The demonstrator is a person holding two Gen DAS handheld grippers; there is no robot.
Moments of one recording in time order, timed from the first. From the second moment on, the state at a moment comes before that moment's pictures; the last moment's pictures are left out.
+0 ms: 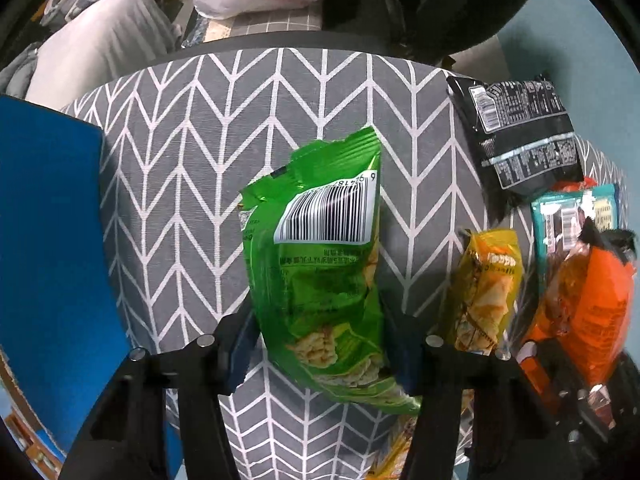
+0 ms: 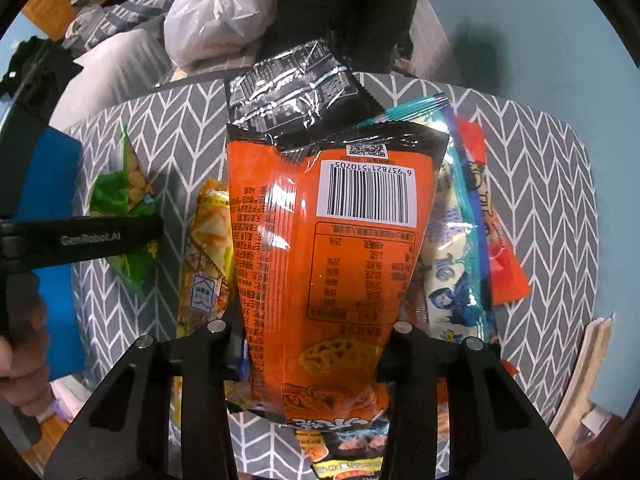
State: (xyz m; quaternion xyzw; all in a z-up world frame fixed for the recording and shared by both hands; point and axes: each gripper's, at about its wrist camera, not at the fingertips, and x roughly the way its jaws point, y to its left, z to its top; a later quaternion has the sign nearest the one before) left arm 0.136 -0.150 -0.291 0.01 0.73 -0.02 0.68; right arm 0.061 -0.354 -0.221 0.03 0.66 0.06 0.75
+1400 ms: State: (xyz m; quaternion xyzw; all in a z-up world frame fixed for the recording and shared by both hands) left arm 0.047 -0.042 -0.135 0.01 0.65 -0.01 0.76; right arm 0.039 -0.298 -0.085 0.00 0.61 0.11 0.78
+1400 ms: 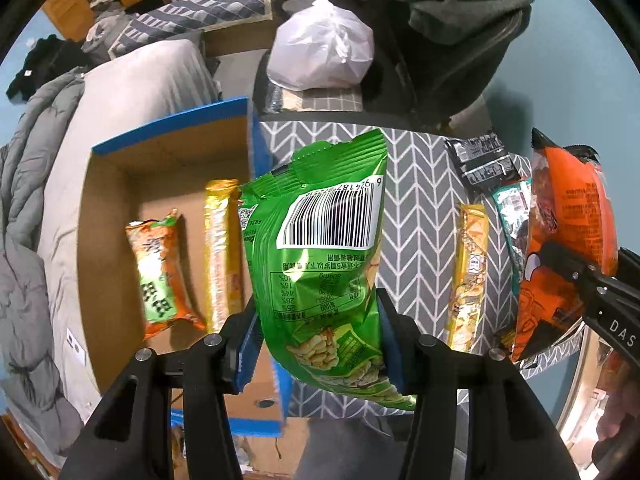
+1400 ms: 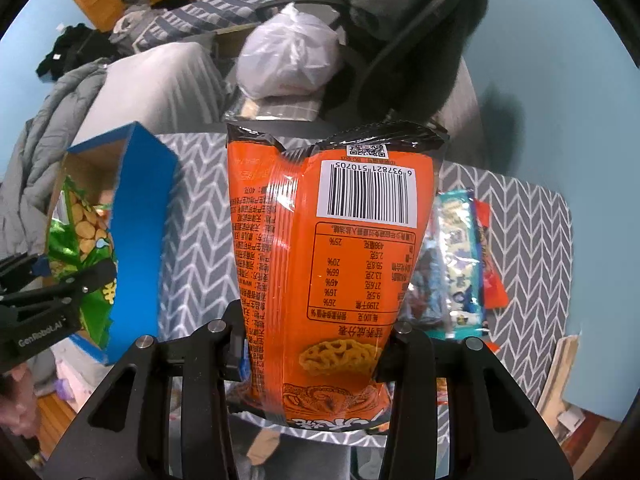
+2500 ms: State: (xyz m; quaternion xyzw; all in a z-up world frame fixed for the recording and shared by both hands) left arm 0.027 0.114 -0.125 -0.05 0.64 0.09 0.76; right arm 0.043 -0.085 -0.083 -0.06 0.60 0.26 0.76
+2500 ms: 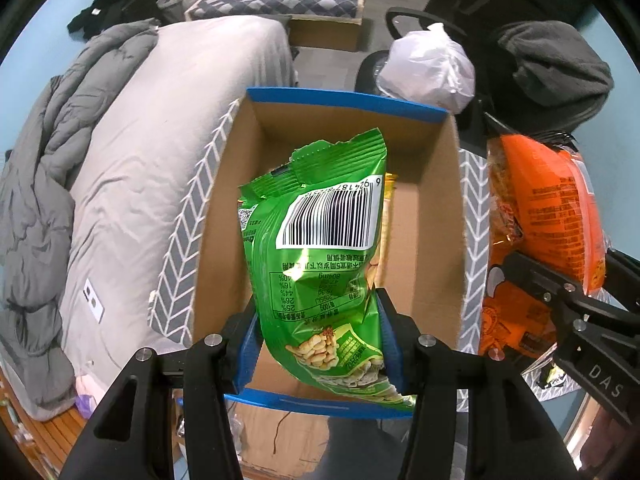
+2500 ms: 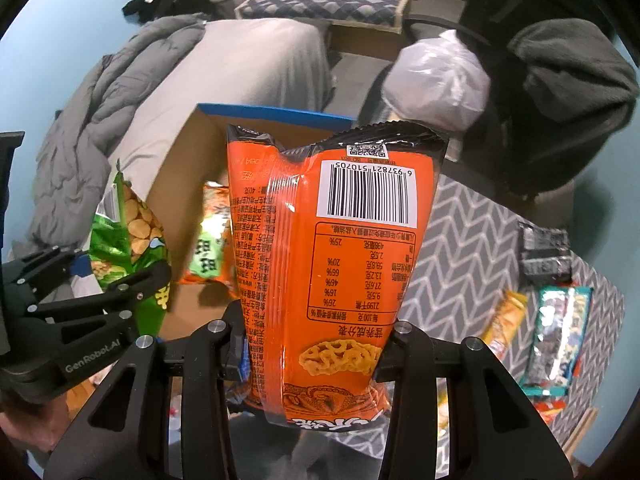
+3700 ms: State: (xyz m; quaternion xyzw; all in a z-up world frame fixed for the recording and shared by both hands) left arm 0.021 0.160 -0.161 -0.06 0.66 0.12 0.74; right arm 0.043 -0.017 -0.126 -0.06 0.63 0.26 0.73
